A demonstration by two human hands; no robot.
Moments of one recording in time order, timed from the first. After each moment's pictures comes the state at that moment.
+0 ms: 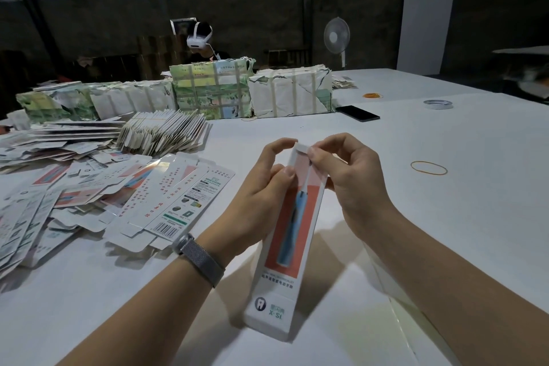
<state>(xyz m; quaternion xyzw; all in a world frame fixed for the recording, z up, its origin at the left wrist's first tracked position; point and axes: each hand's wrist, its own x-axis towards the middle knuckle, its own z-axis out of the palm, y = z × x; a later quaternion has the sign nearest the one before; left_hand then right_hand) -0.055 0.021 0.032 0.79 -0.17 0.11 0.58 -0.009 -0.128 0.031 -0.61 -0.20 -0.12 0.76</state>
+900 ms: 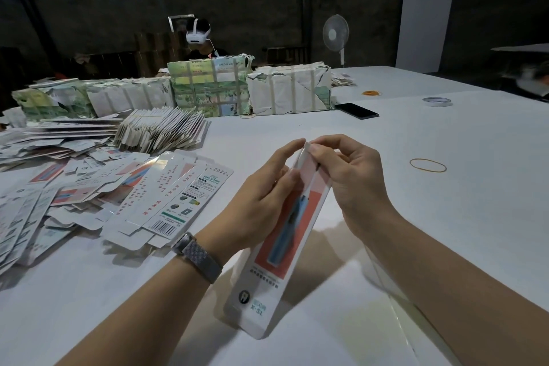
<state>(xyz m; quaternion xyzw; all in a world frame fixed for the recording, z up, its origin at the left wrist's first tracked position) -0.043 0.029 0.022 0.84 -0.23 0.16 0.46 -0.015 -0.125 0.033 -0.64 -0.16 -0.15 0.74</state>
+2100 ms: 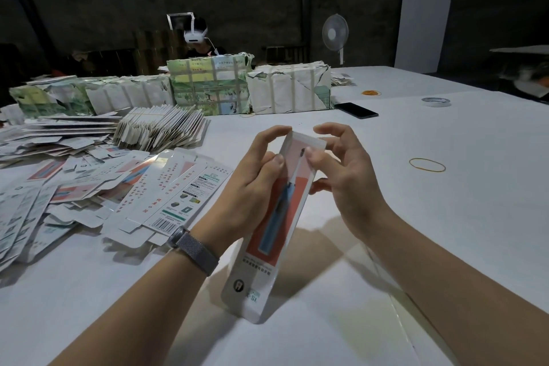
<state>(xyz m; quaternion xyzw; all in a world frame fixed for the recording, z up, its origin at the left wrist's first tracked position) -0.050 0.031 0.032 0.79 -0.20 0.19 0.55 -0.014 -0.128 0.028 -0.65 -0.23 -0.10 0.72</state>
